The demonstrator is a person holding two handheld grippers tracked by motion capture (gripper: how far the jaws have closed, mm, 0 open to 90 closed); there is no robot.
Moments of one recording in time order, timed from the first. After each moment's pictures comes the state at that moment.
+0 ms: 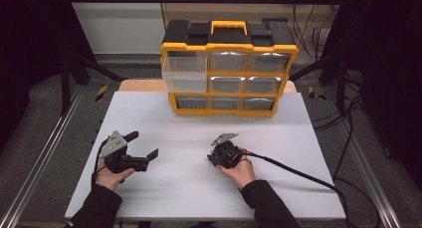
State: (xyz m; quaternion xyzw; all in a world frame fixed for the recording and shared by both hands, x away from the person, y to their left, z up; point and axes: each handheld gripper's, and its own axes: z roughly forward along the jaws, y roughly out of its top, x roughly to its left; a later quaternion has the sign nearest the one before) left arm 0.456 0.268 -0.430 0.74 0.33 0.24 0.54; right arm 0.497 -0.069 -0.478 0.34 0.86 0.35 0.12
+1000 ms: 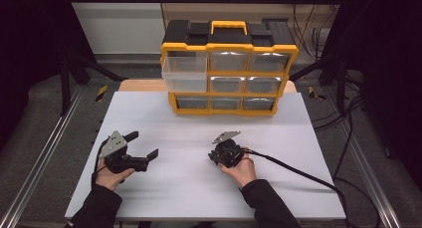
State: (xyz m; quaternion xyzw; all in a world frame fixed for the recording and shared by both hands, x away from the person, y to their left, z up) left arm 0.456 0.268 -0.429 0.74 0.33 0.24 0.54; right arm 0.496 -0.074 -0.467 0.35 0.86 0.36 0.11
